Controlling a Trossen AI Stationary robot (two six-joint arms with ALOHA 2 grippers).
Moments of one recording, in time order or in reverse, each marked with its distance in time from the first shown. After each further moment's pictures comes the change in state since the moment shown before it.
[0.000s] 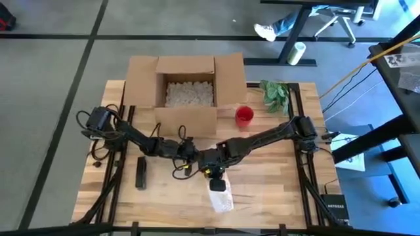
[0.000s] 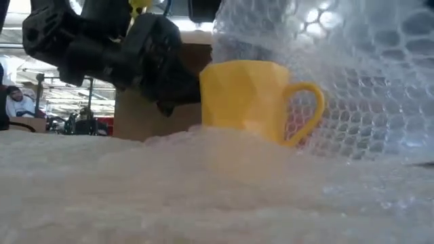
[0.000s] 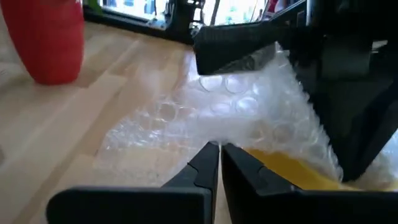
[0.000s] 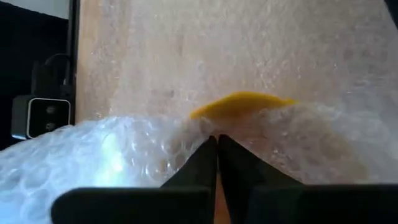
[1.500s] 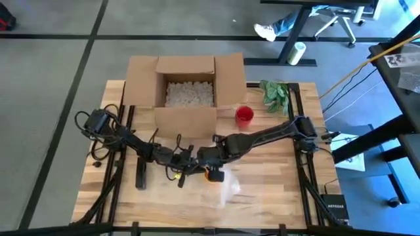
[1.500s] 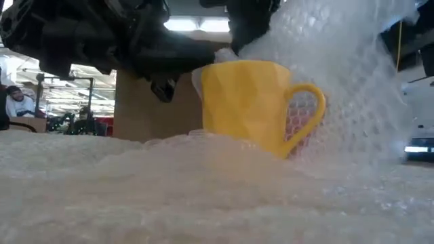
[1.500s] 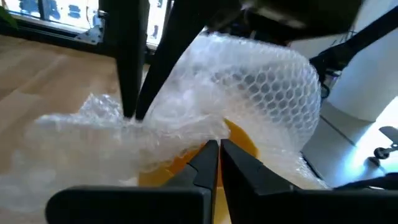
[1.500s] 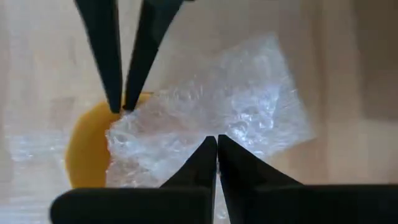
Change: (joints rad) left arm -0.135 0.000 0.001 0.074 0.068 -0.023; right arm 0.021 -0.002 0.181 -0.283 0.319 0.055
